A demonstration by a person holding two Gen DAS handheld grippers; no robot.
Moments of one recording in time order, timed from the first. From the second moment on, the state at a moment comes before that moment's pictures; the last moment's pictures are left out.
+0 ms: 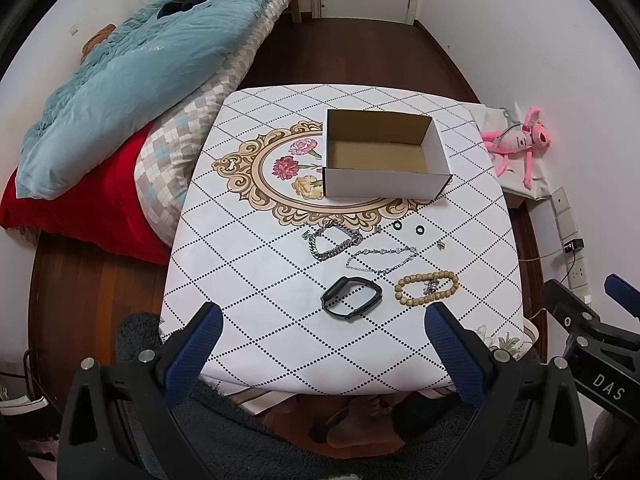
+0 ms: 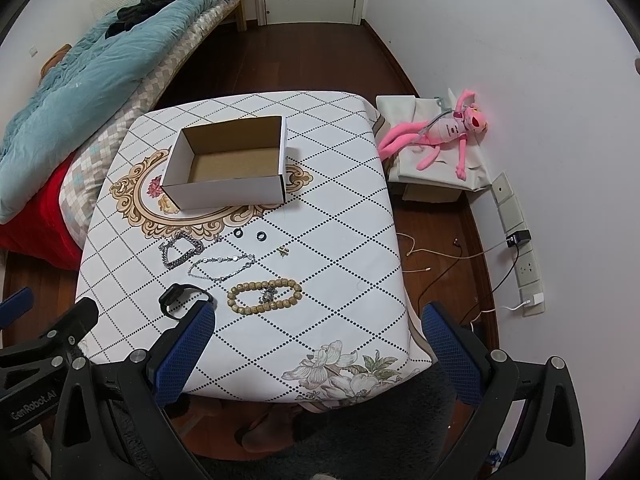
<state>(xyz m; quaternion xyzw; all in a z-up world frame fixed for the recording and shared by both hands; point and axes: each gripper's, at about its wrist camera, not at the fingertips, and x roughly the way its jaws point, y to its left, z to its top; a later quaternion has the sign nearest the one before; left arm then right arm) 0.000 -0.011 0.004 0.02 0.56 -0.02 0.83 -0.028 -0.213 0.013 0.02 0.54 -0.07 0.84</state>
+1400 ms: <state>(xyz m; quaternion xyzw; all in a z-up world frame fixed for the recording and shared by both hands) 0.001 -0.015 0.014 0.02 0.56 -0.03 0.83 -0.029 -0.213 0.021 0.02 0.54 -0.07 0.84</state>
